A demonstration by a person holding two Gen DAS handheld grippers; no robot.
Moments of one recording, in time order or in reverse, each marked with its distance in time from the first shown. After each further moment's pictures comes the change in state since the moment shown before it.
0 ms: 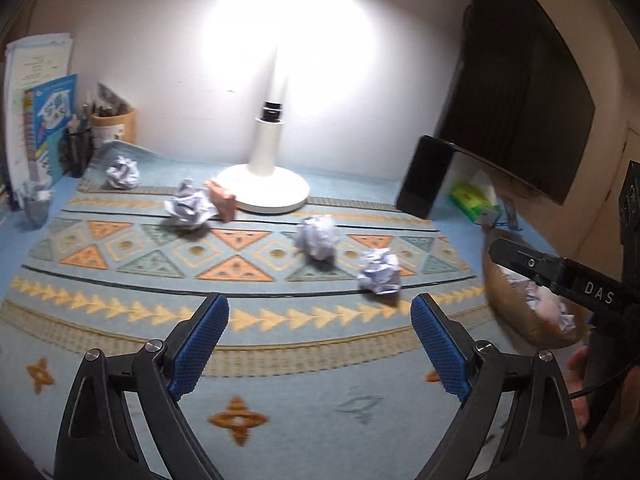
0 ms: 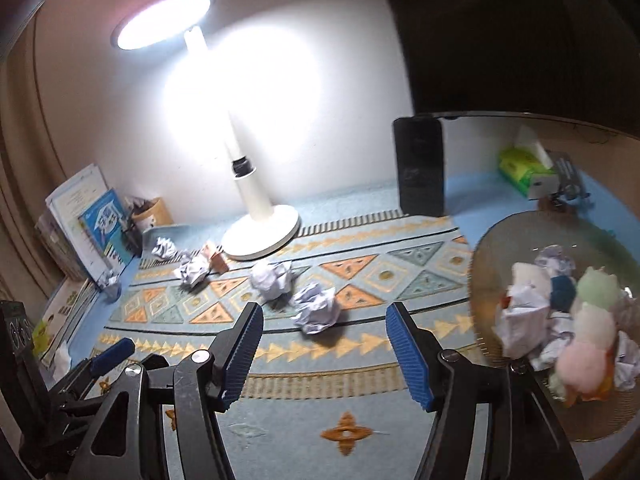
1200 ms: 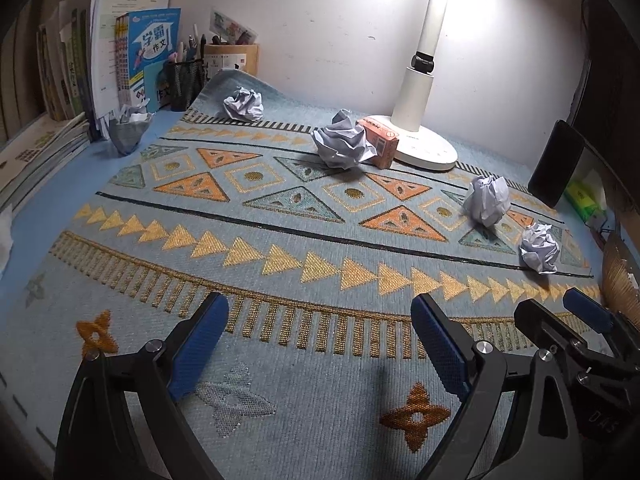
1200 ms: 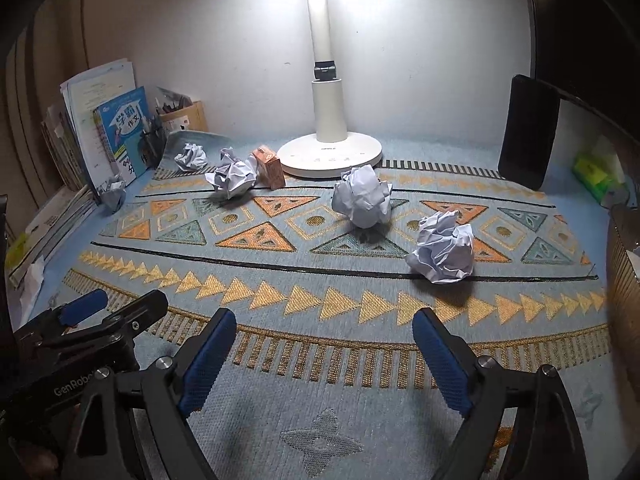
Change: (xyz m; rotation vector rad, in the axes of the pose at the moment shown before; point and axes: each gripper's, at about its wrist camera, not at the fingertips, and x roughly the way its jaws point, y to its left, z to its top) left arm 0.030 0.087 -0.033 -0.142 0.119 0.287; right arm 0.091 0.089 -0.063 -0.197 0.108 0.014
